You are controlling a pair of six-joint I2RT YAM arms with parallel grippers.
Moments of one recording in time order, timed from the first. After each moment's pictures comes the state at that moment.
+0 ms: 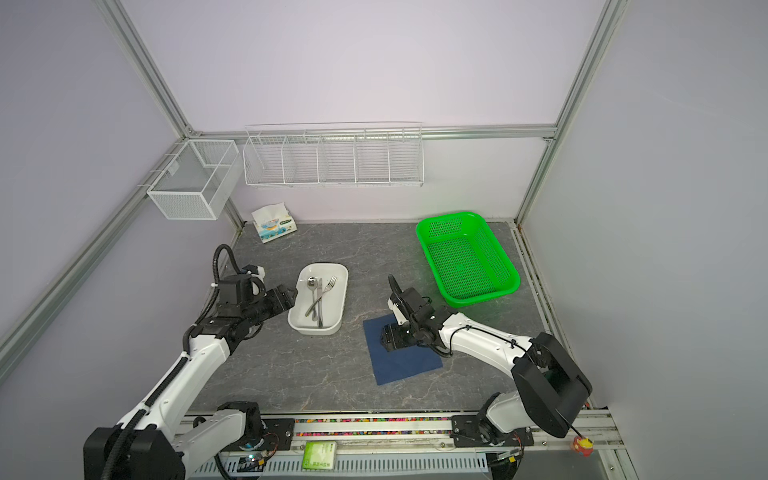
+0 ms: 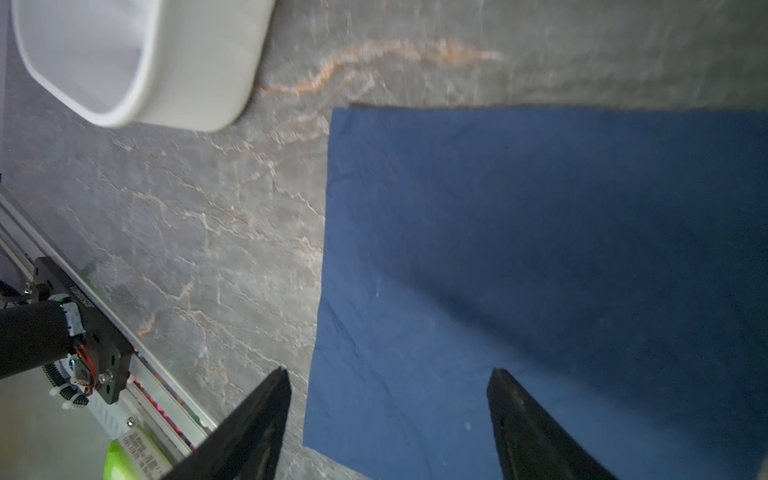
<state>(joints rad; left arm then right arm) -0.11 1.01 0.66 -0.33 0.21 -0.49 0.78 1.43 0.80 -0.44 -0.21 0.49</state>
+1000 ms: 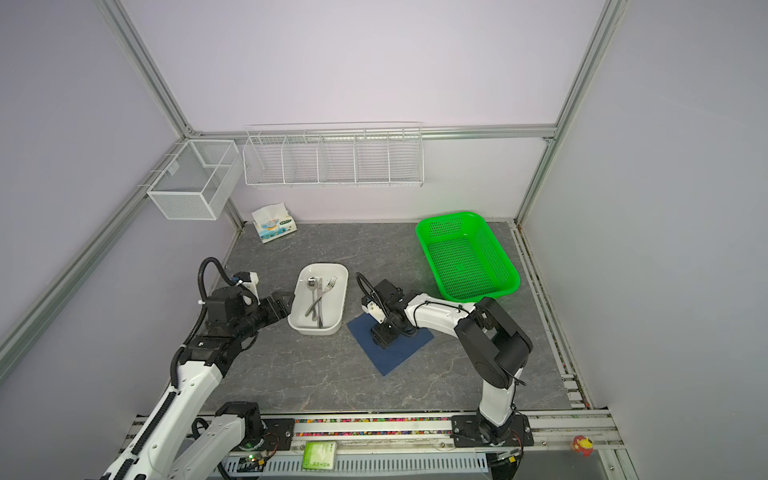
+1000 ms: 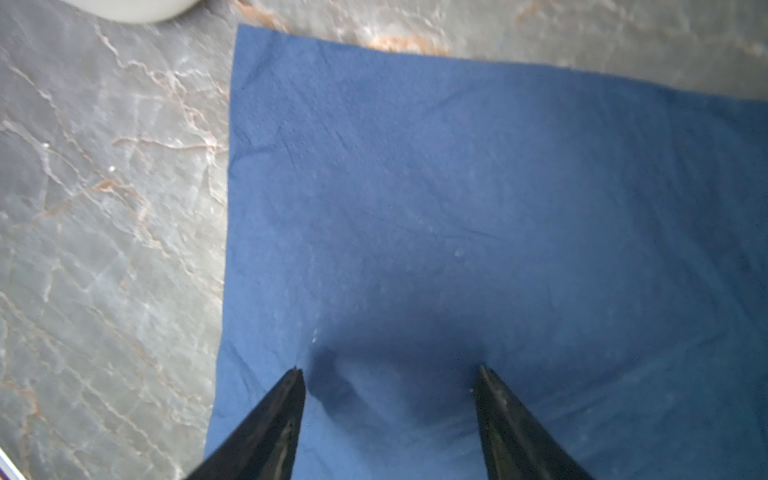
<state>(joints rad) -0.11 0.83 0.61 -0.35 0.23 -0.50 0.79 1.81 1.10 -0.53 -0.16 -0.03</state>
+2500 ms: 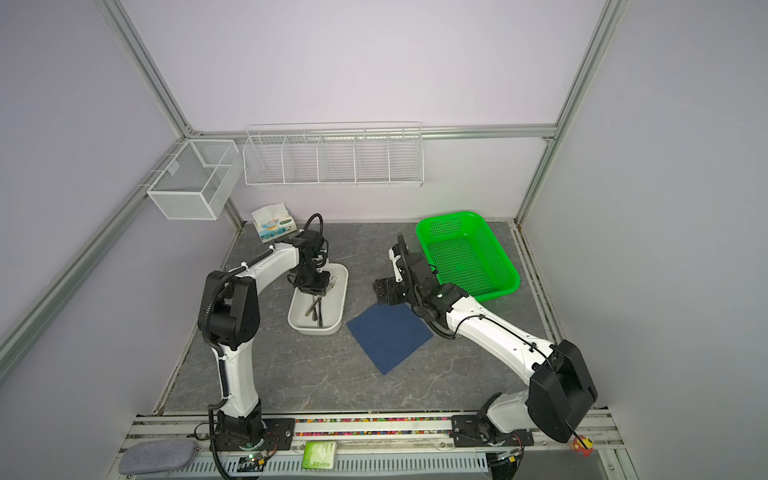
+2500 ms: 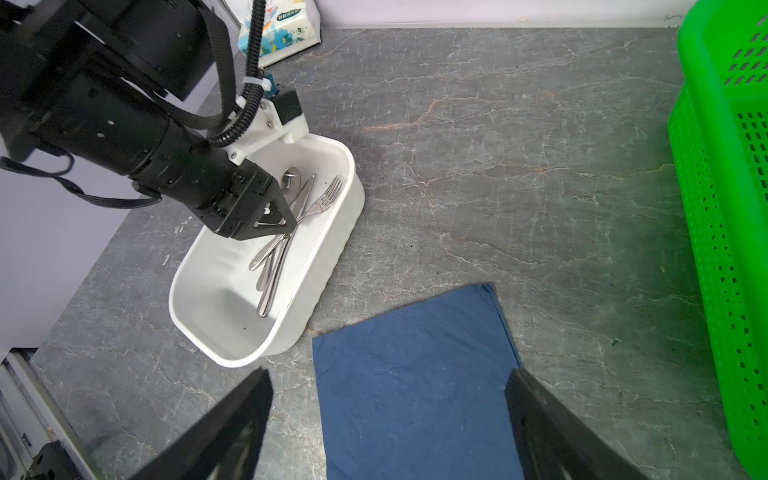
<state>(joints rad) -0.34 2.08 1.61 -1.01 0.07 -0.08 0.71 1.40 1.07 -0.33 0.02 0.40</state>
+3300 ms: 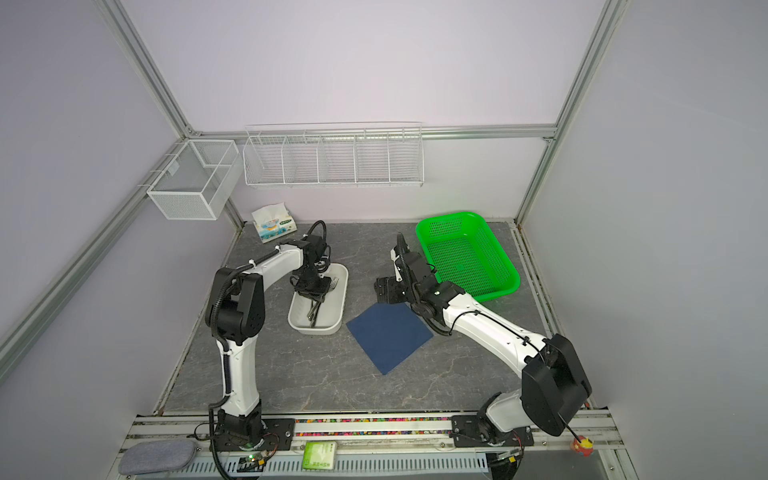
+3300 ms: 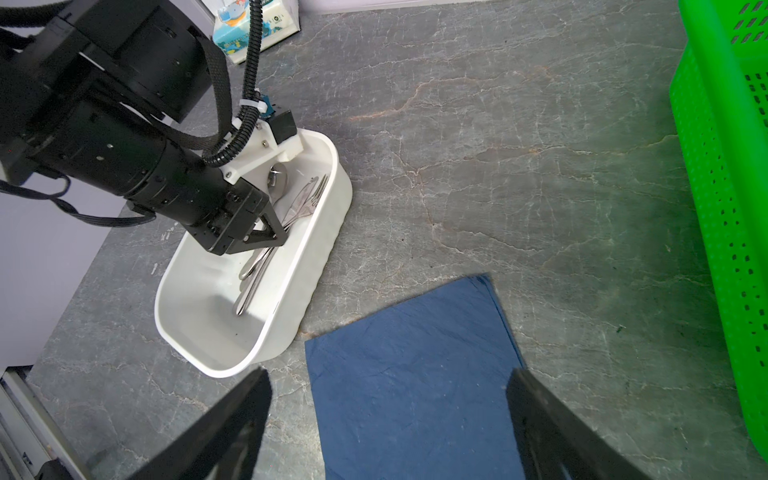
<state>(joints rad) -0.34 2.13 1.62 -1.04 0.07 -0.05 0.69 1.44 1.08 -0.34 0.01 0.45</state>
